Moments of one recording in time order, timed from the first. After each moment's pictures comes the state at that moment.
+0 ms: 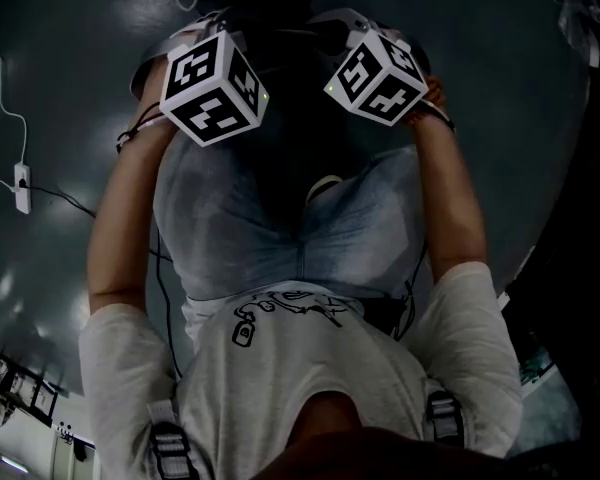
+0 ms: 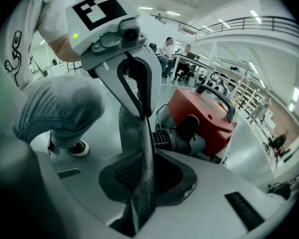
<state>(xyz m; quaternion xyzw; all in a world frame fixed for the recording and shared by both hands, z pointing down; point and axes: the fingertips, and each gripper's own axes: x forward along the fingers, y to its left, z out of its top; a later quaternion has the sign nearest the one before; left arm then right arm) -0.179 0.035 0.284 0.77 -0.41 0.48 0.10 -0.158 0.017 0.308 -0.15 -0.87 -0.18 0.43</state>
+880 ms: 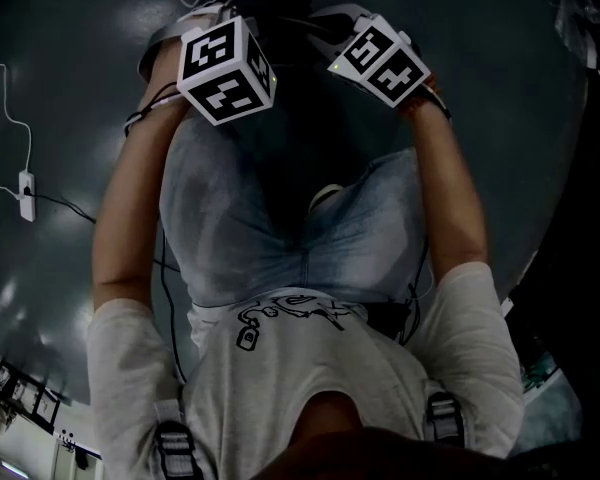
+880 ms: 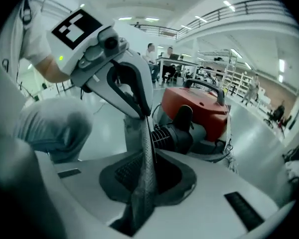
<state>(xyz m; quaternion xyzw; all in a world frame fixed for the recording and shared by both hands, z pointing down) -0.200 0.002 0.281 0.75 -0.42 0.51 0.05 -0.175 -0.009 0.311 -0.12 -0.90 -0.09 0.41</state>
